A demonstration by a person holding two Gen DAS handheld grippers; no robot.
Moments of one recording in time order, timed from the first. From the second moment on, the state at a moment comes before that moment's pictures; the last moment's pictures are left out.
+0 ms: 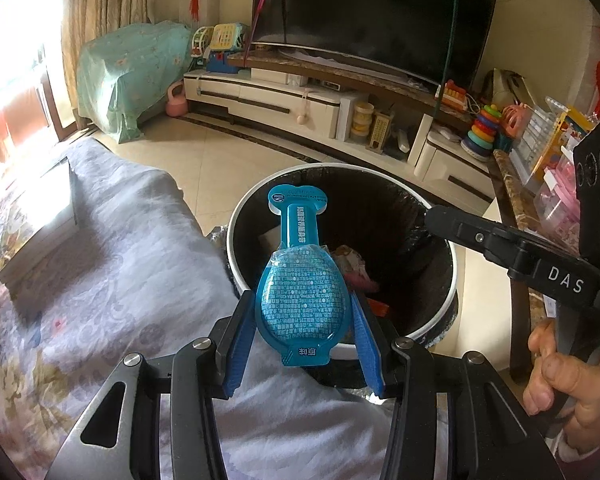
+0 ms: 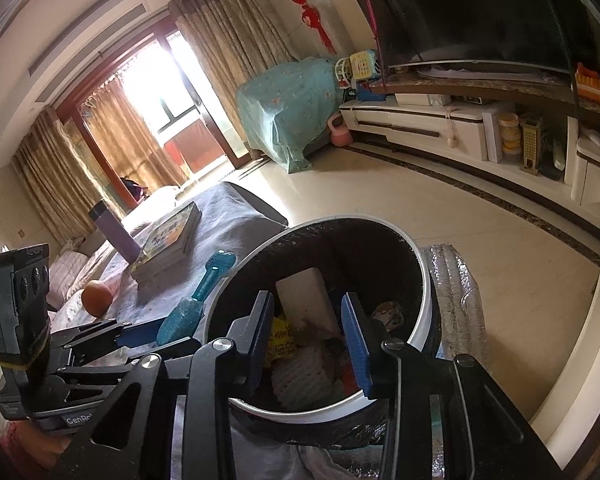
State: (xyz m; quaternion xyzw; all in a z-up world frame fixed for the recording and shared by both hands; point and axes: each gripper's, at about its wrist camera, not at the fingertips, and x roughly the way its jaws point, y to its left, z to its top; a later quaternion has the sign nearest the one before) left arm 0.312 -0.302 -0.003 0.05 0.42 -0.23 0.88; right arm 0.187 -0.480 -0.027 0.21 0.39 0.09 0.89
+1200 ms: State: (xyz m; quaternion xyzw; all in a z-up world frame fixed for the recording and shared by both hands) left arm 0.224 -0.211 -0.013 -0.06 0.41 -0.19 0.89; right arm 0.120 -0.446 -0.011 0.27 0.36 0.09 0.89
